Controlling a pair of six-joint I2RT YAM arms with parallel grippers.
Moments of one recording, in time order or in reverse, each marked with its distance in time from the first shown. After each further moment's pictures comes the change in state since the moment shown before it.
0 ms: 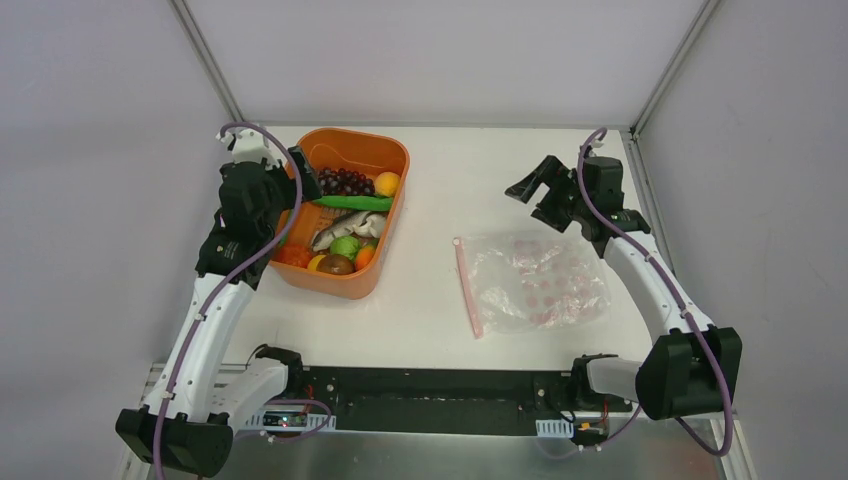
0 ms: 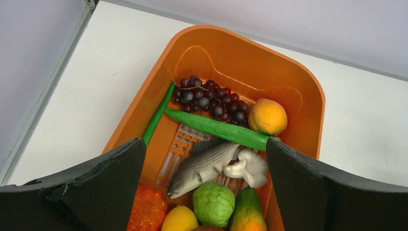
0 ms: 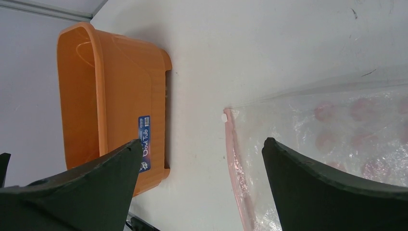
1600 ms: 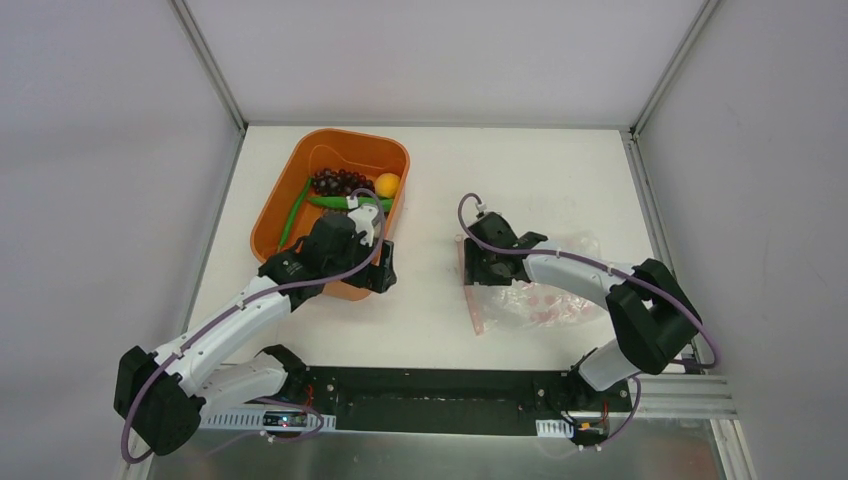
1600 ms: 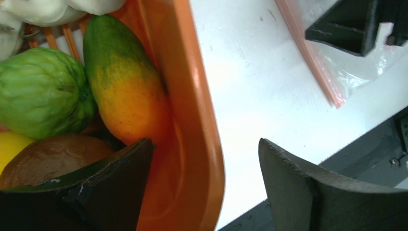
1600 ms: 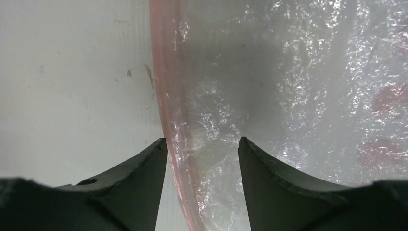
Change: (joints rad) left arm -0.425 0.086 -0.287 -0.133 0.350 -0.025; right arm 0.557 0.277 -0.120 -0.125 0.412 -0.114
